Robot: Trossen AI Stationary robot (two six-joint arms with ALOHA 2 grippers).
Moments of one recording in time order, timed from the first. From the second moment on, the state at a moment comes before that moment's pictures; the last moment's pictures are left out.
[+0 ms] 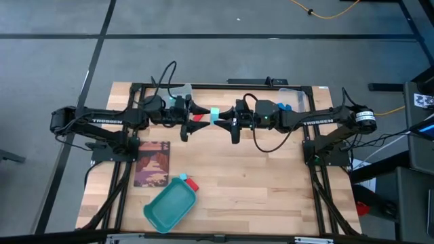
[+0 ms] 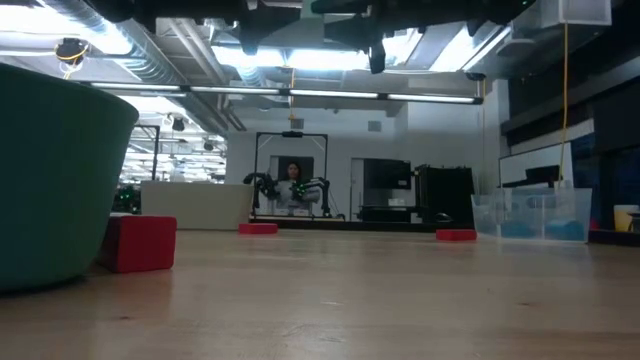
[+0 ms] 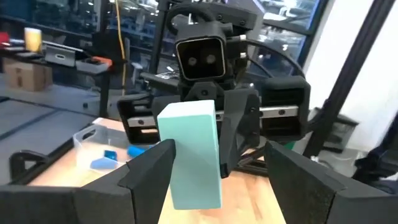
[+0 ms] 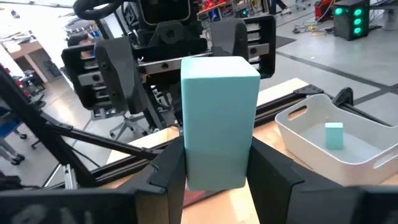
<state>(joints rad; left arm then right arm) 0.19 1.15 0.71 0.55 0.16 -0.25 -0.08 1.48 0.98 0.41 -0.02 0.36</state>
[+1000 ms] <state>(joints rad) 0.18 1.24 0.81 0.44 0.19 -0.23 -0.07 1.48 0.98 0.39 -0.08 0.35</state>
